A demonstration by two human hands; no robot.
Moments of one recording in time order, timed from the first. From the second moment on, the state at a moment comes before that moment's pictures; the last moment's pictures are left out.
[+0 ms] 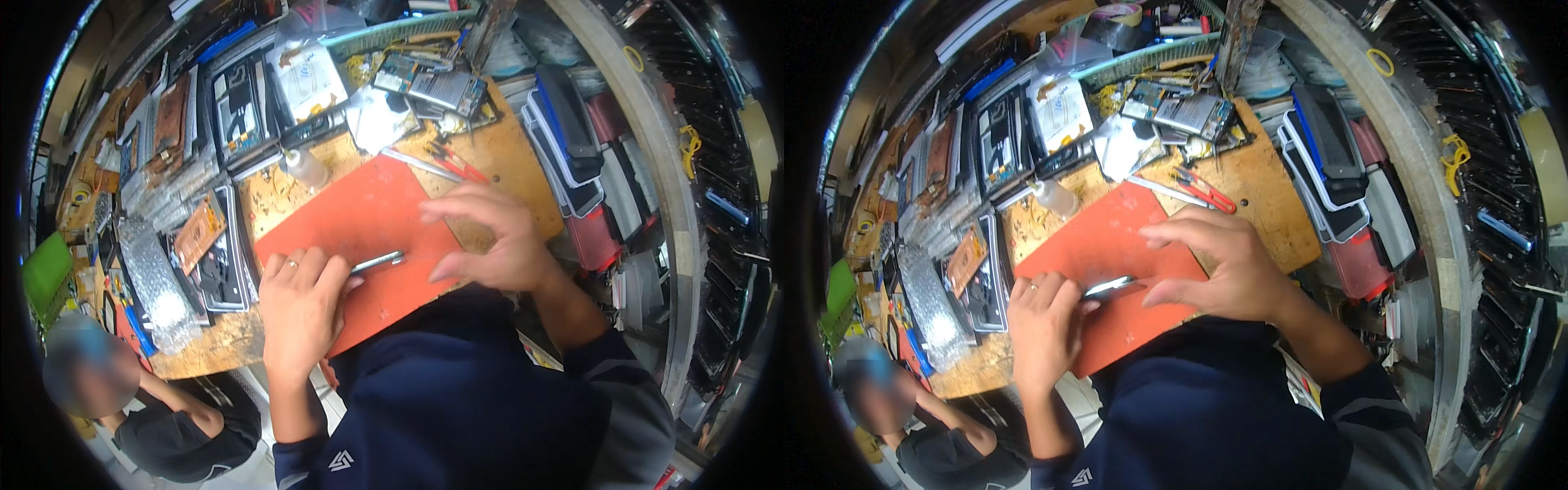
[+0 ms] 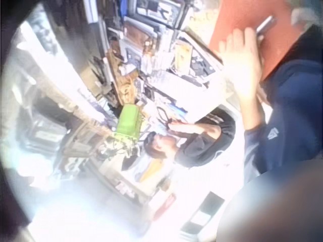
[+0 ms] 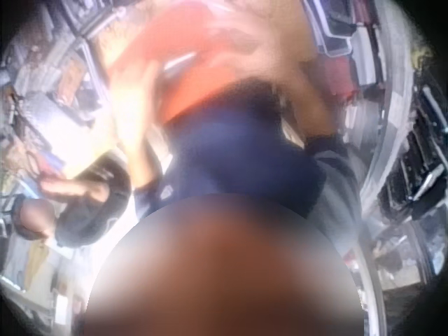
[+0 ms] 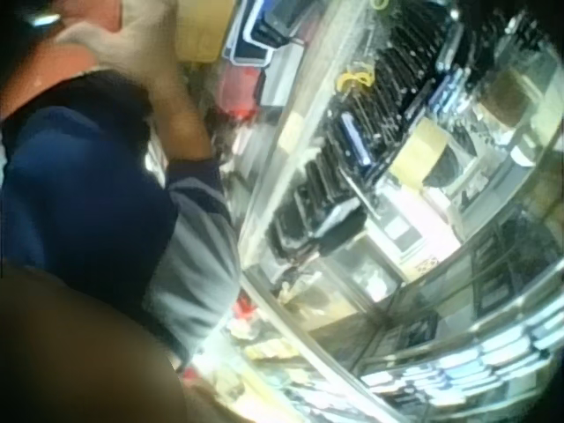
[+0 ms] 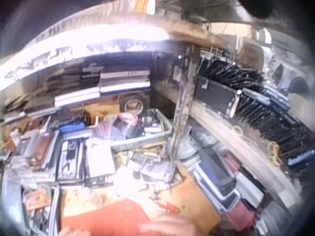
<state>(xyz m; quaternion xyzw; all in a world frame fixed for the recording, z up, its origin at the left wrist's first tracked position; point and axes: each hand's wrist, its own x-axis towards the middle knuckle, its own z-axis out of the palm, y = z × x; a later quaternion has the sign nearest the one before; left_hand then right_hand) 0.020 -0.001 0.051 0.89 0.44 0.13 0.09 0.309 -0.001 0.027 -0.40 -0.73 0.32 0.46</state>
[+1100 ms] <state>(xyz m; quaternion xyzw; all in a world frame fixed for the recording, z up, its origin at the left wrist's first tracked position) 0.022 -0.017 0.005 0.84 0.50 0.22 0.02 0.324 0.056 0.045 -0.49 -0.80 0.10 0.33</state>
